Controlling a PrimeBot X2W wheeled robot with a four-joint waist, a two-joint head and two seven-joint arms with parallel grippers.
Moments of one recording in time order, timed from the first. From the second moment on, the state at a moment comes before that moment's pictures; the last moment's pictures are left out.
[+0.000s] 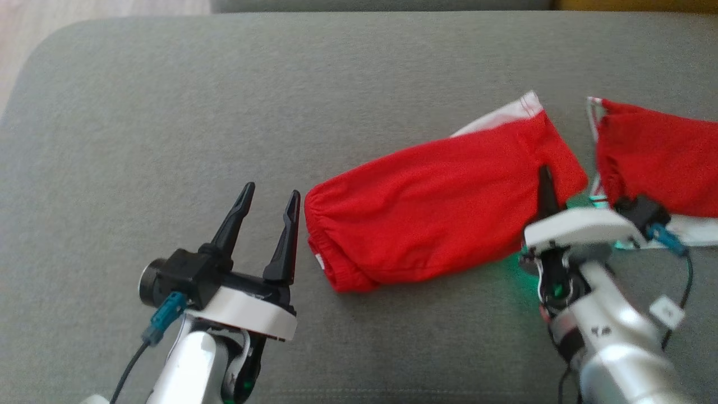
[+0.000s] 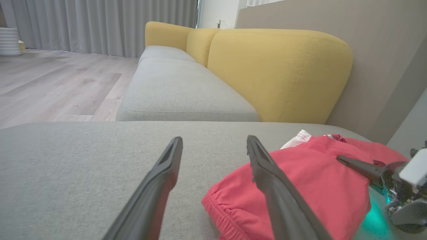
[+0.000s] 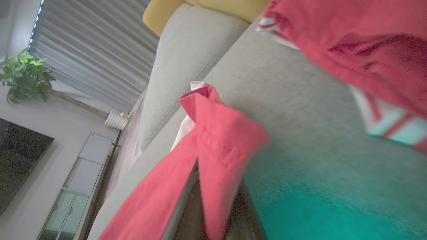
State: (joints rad) left arm -0.13 0.05 -0.31 0.10 -0.20 -0.05 -0.26; right arm -0.58 -0.07 0.28 0.94 1.06 0.13 -0.24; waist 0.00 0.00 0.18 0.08
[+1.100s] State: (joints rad) left arm -0.07 0.05 -0.31 0.11 -0.19 -0.06 -0.26; right arm -0.27 -0.06 0.49 0.45 0.97 0.13 -0.25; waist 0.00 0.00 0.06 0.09
